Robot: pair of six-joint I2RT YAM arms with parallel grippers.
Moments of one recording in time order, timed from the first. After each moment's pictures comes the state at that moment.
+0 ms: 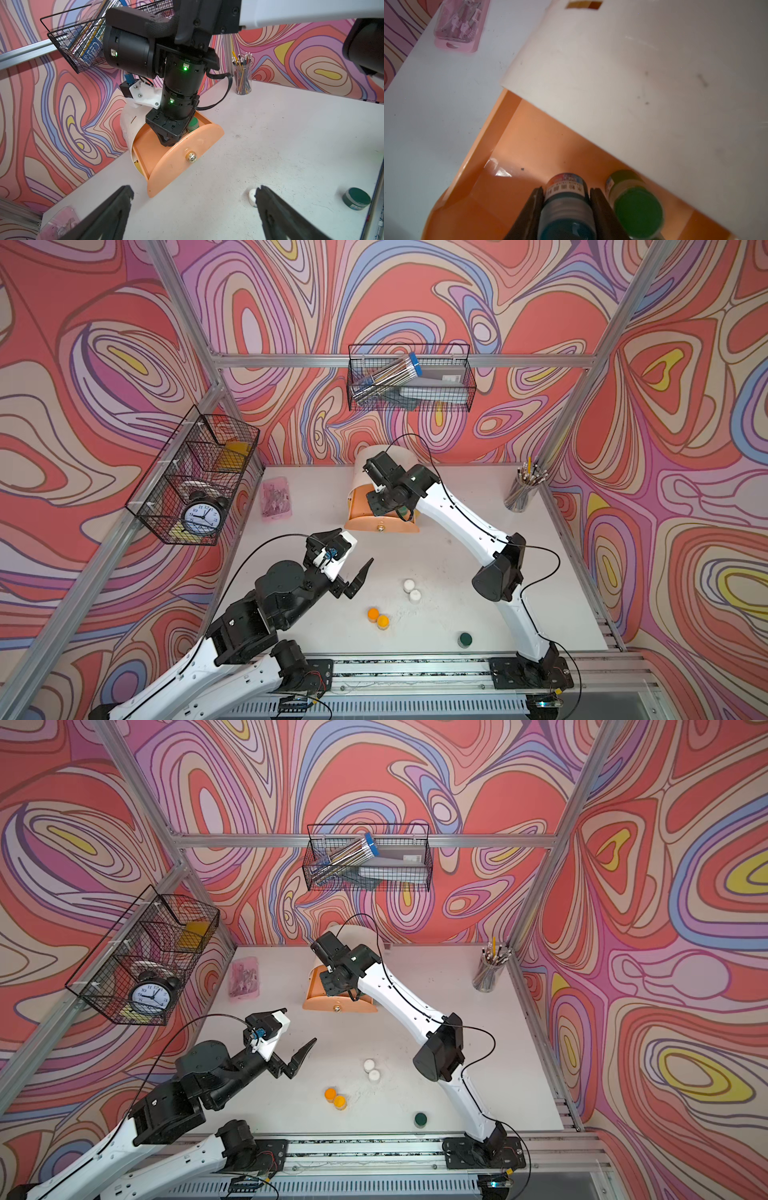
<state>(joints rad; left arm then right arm) -0.90 0.57 0.84 -0.47 -0.28 0.22 0.80 2.28 2.49 -1.20 0.16 0.28</state>
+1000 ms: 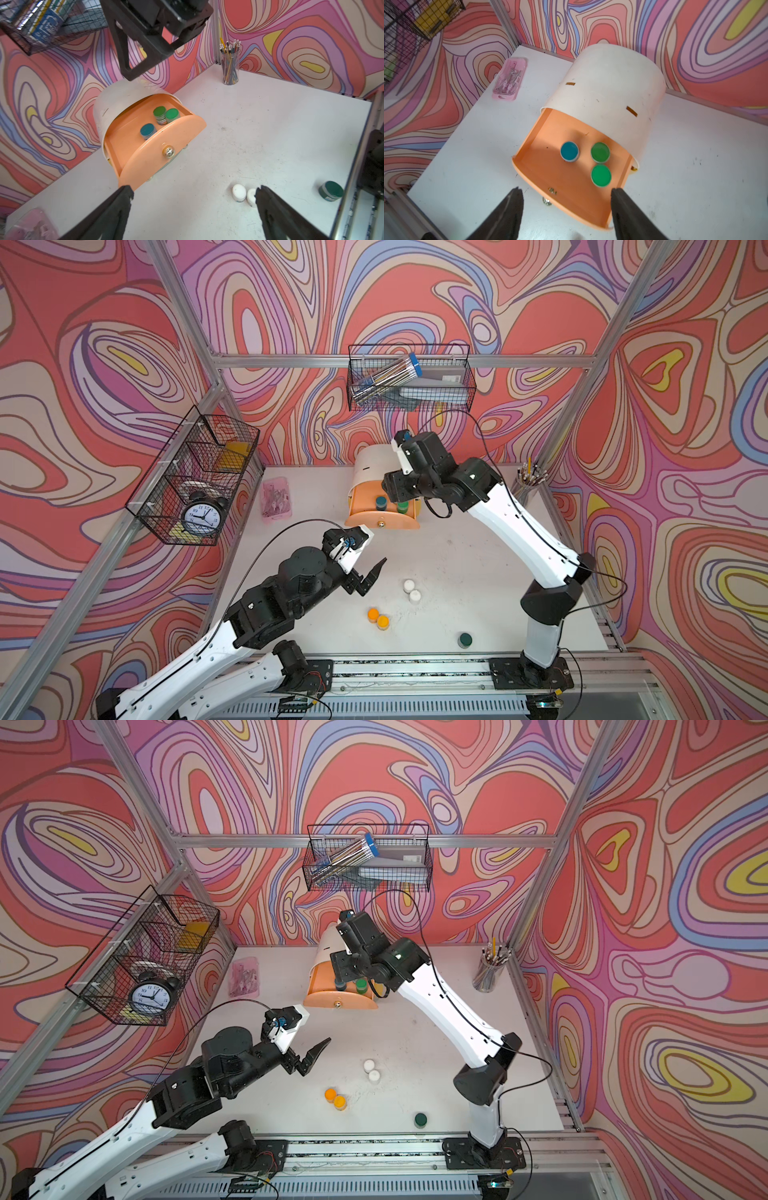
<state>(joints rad) -0.90 0.76 0.93 -0.49 -0.16 0.12 0.80 1.80 2.18 -1.07 0.19 0.29</state>
